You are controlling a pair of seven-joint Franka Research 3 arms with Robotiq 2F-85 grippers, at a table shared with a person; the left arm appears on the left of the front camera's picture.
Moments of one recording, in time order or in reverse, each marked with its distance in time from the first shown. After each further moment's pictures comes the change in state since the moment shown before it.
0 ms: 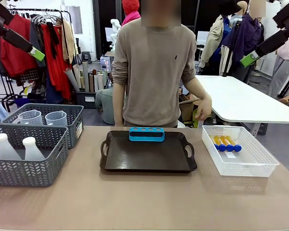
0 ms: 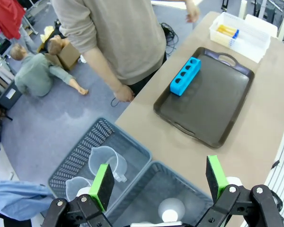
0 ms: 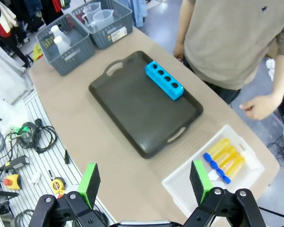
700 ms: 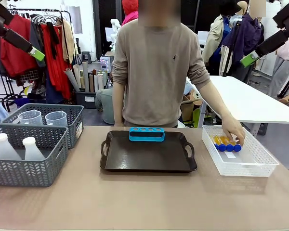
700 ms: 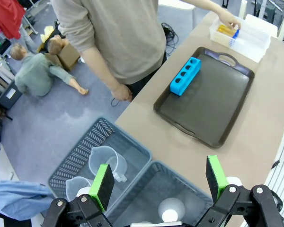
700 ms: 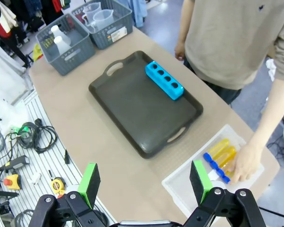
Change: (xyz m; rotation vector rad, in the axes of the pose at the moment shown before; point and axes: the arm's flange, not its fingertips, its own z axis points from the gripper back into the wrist) left arm 0.000 0.000 0.000 0.000 0.001 0.000; right arm 0.000 0.000 0.000 0.000 0.000 0.000
